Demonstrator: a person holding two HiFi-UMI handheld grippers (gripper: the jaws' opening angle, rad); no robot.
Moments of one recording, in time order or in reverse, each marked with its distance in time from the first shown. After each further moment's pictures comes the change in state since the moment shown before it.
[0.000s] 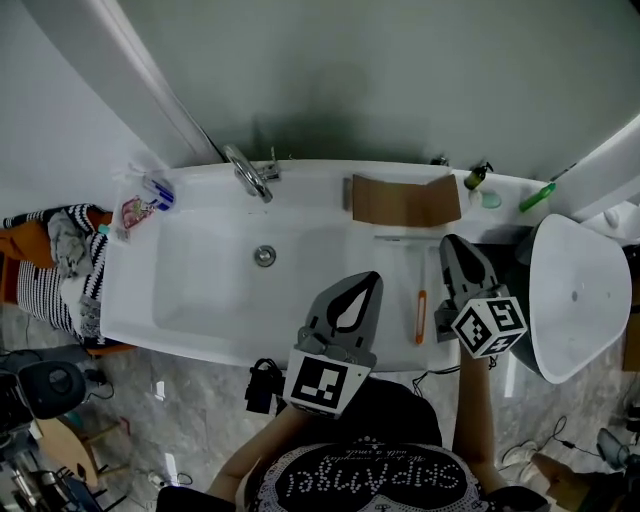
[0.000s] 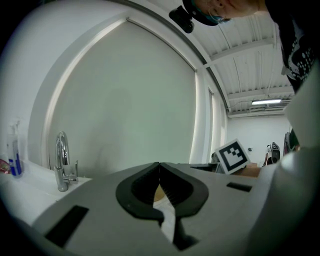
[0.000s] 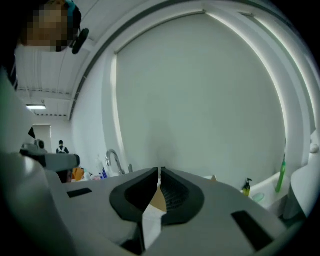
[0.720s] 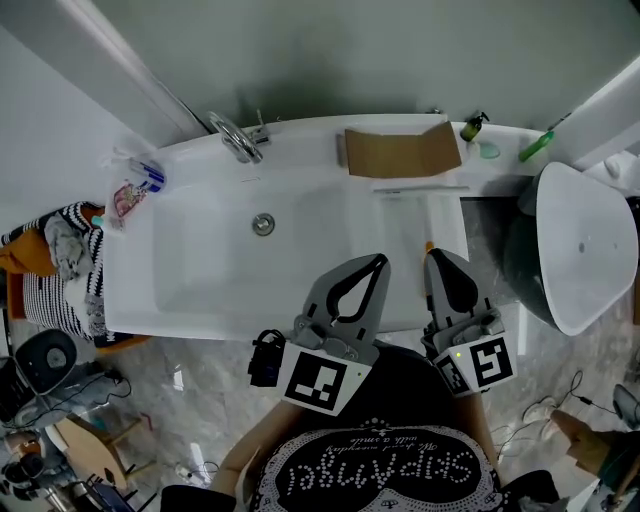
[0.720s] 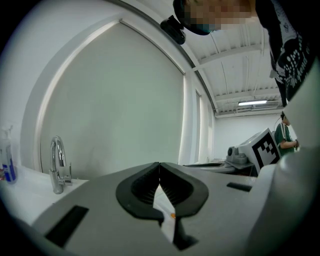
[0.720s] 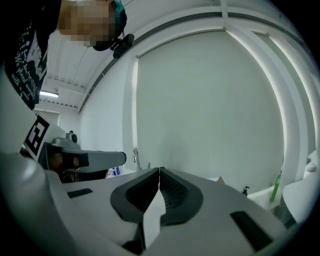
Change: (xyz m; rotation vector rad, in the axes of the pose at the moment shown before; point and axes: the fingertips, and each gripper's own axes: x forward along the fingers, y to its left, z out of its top) left arm -0.044 -0.028 0.000 0.011 -0.015 -0.107; right arm -0.080 0.112 -0.010 -0.145 -0.055 0.025
